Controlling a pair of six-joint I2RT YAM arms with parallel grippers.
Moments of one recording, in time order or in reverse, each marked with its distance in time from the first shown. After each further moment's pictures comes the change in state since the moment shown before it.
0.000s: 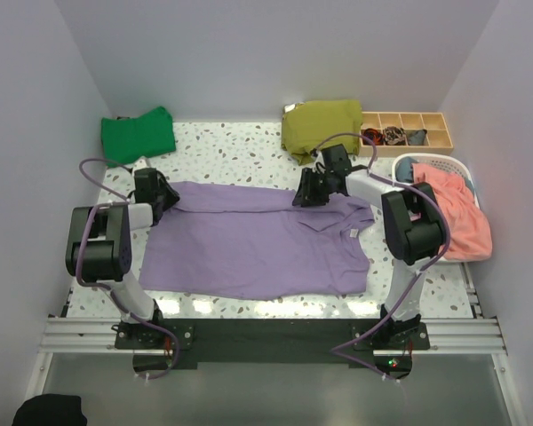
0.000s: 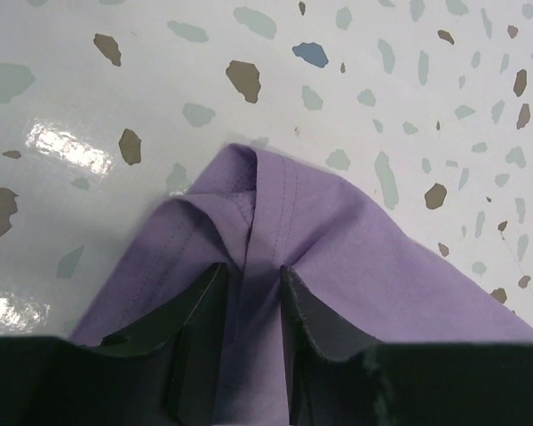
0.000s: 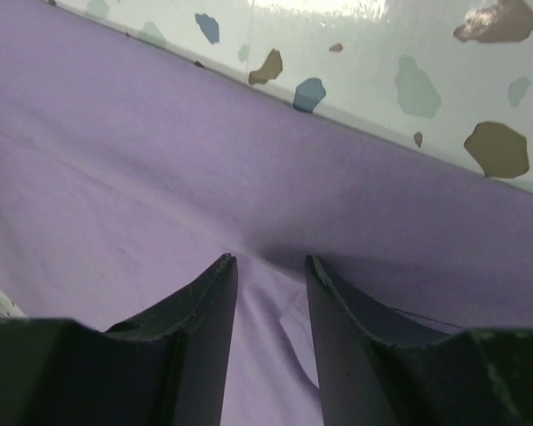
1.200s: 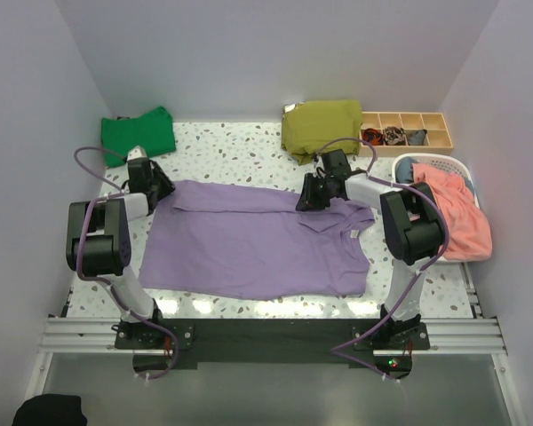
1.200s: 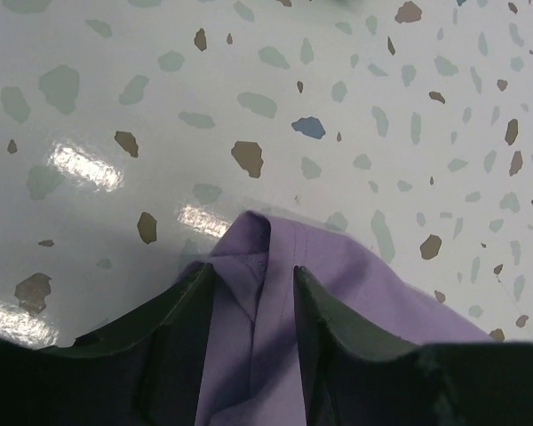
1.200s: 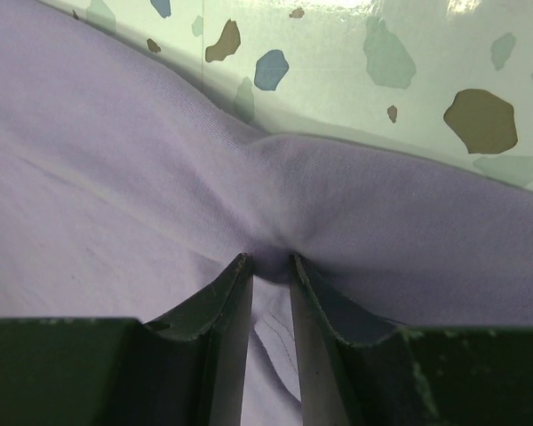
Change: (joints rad) left arm 0.043 0.051 0.124 -0.047 0.014 0.058; right arm 0.005 0.008 -0.060 0.029 0.037 0.000
